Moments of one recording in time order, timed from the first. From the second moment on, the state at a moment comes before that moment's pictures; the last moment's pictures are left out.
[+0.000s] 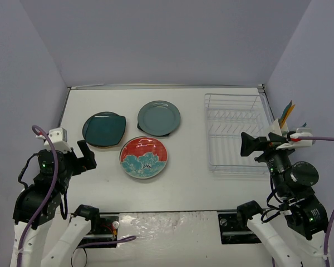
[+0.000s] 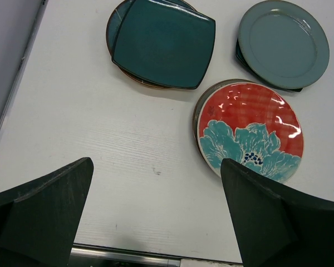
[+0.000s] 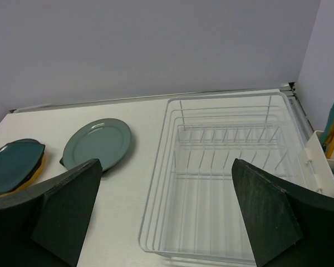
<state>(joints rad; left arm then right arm) -0.23 0.56 1.08 -1.04 -0.27 -0.34 0.33 0.42 1.00 -0.55 0.24 0.18</state>
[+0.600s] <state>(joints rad) -0.23 0.72 1.08 -1.02 -0.18 -0.33 0.35 0.90 1.03 -0.51 -0.13 0.43</state>
